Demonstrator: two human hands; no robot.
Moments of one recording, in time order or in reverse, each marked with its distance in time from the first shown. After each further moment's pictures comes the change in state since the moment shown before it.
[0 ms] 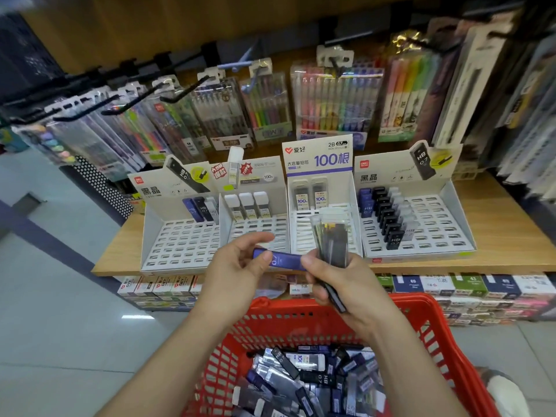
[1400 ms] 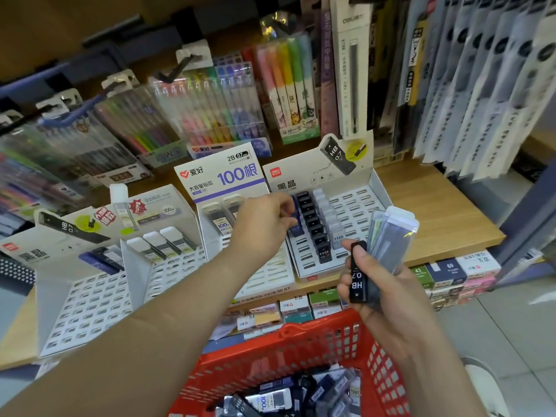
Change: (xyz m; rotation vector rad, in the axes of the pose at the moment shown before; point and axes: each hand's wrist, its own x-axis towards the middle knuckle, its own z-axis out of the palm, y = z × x) left_hand 0.135 0.022 0.170 0.837 -0.202 0.456; right_hand -0.011 -0.017 -0.127 0.486 0.428 -0.083
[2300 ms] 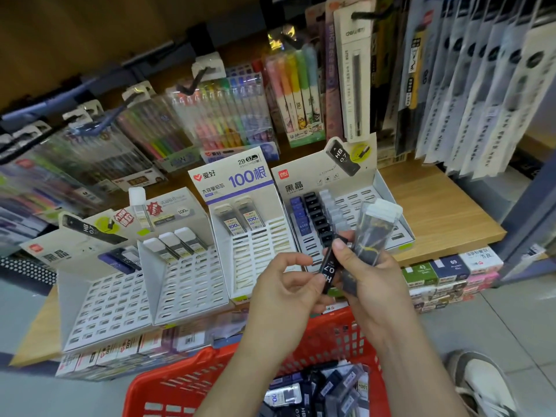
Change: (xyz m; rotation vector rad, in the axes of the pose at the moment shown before) left_hand -0.116 0.036 -0.006 -0.969 -0.070 -0.423; right_hand 0.002 0.016 0.027 -0.098 0.001 -0.193
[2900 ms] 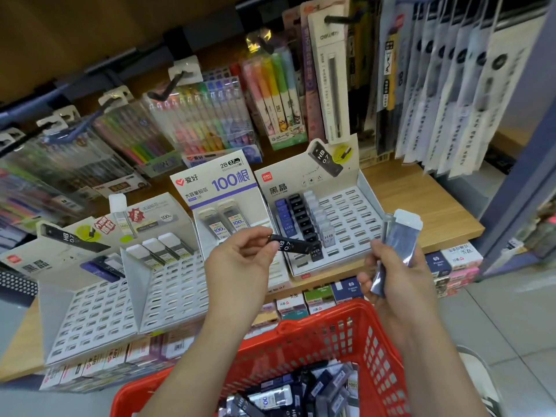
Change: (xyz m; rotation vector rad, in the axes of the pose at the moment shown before) left_hand 0.033 0.017 -0.013 0.195 0.302 0.249; right_hand 0.005 -0.020 -0.042 -0.001 0.261 0.010
